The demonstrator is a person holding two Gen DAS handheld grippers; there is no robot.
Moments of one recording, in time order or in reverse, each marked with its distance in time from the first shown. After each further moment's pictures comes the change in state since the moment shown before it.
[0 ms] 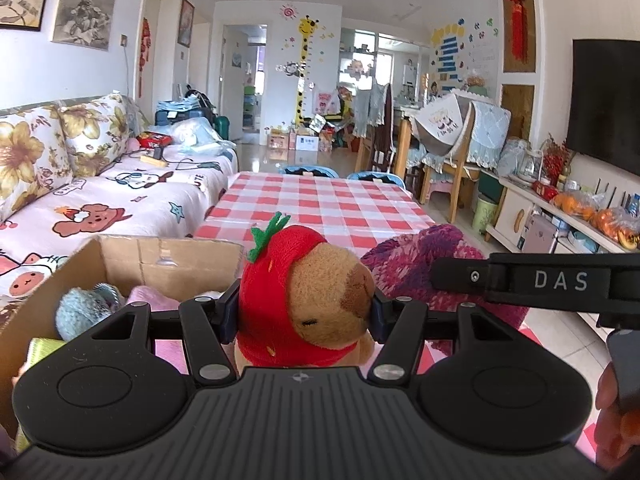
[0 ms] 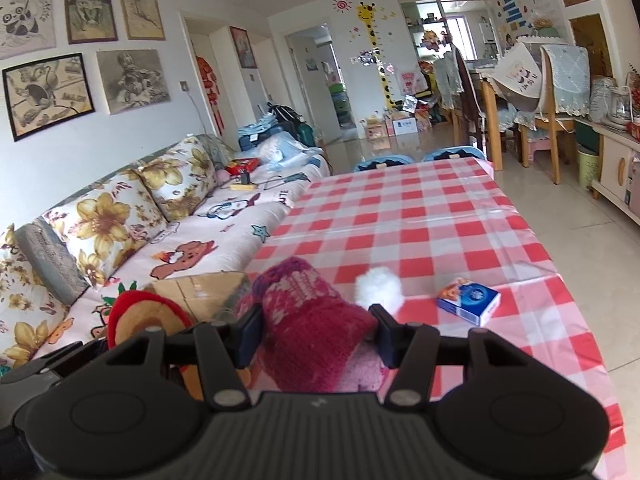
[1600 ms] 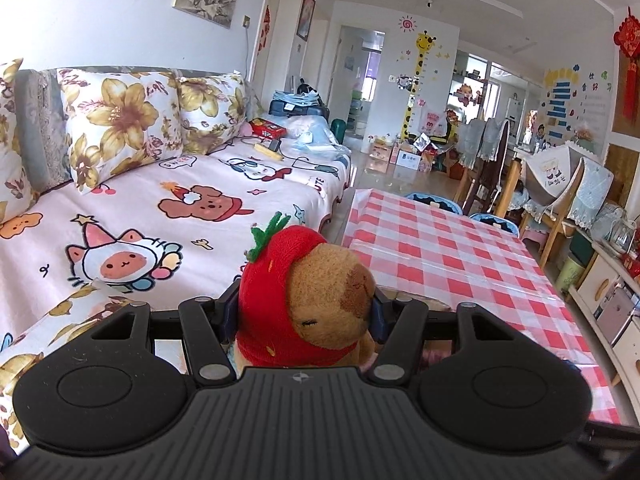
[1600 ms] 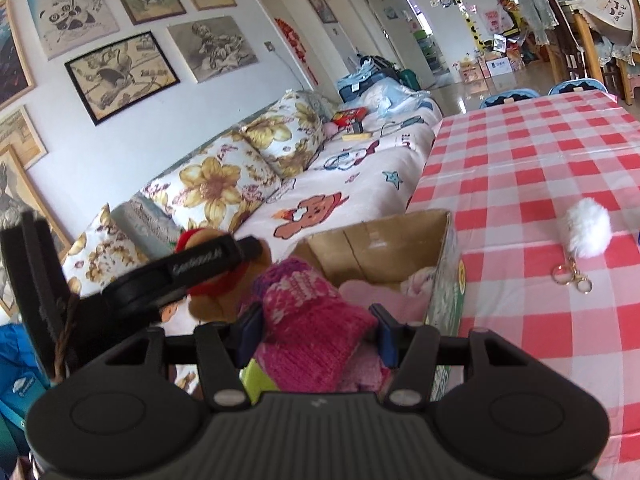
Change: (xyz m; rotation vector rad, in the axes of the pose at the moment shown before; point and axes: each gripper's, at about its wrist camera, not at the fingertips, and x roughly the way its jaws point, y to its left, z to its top) left arm -0.003 0.048 0.020 -0.225 -0.001 0.278; right arm 0.060 0.120 -0.021 0.074 0.157 0.329
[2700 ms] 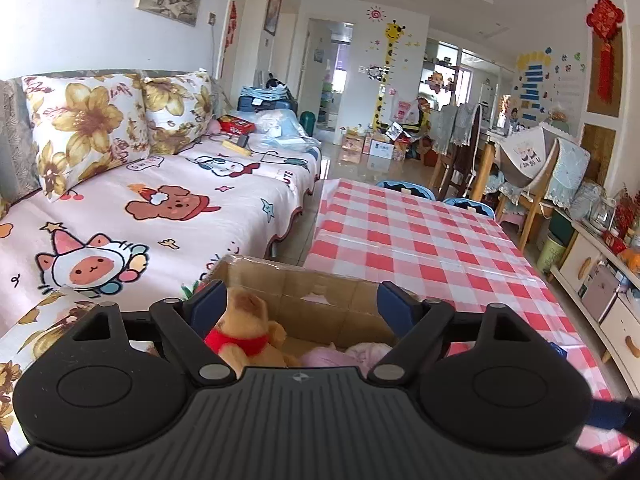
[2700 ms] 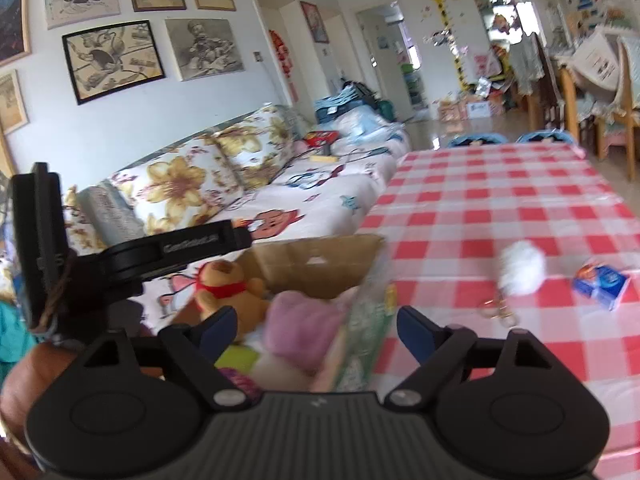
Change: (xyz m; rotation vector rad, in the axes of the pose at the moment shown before) left arm 0.003 -0.005 0.001 0.056 0.020 -0.083; right arm -0.030 -0.017 -0.004 -0.138 -0.073 -0.153
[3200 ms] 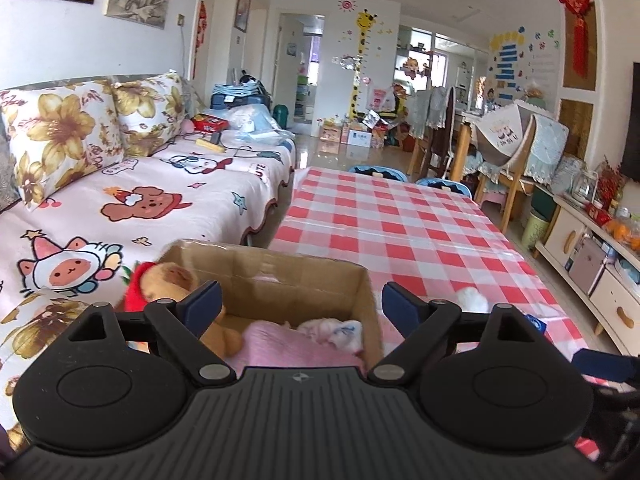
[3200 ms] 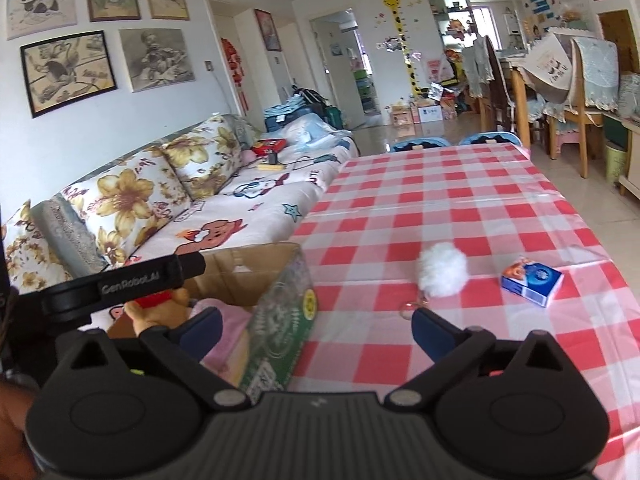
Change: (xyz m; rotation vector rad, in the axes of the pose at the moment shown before) left arm 0.002 -0.015 -0.007 0.078 0.021 -0.053; right arm -0.012 -0.047 -0.001 0.040 -0.018 -0.136
